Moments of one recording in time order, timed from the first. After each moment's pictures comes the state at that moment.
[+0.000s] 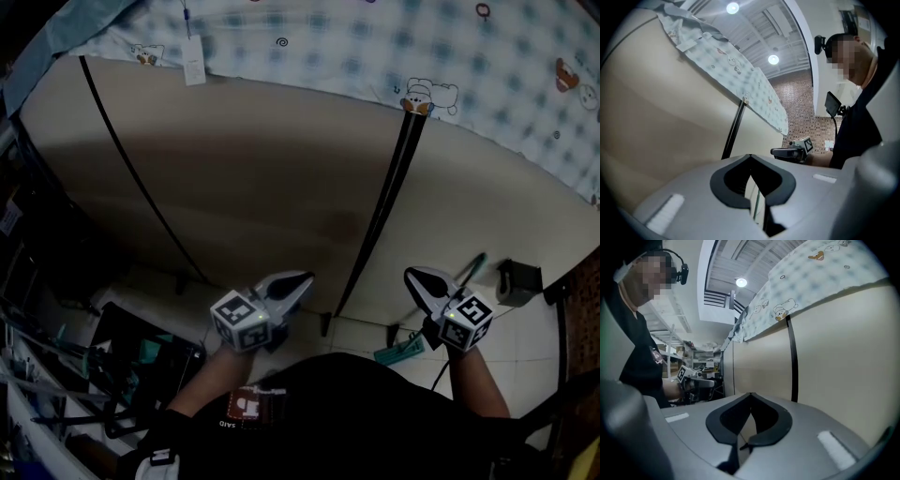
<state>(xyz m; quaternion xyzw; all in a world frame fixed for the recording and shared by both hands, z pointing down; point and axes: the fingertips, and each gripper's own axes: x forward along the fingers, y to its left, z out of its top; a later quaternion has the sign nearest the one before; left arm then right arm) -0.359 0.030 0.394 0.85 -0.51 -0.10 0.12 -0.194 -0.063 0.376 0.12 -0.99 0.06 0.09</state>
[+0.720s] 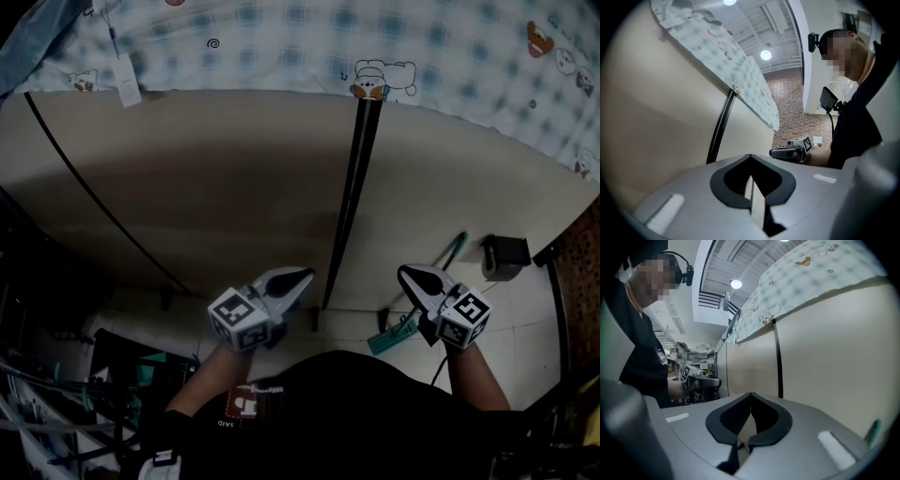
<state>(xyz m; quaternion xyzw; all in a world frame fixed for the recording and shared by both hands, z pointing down) -0.313 -0.023 0.388 0.89 -0.44 -0.07 0.11 -0.157 -0.081 0.380 0.16 -0.98 0.08 0.08</state>
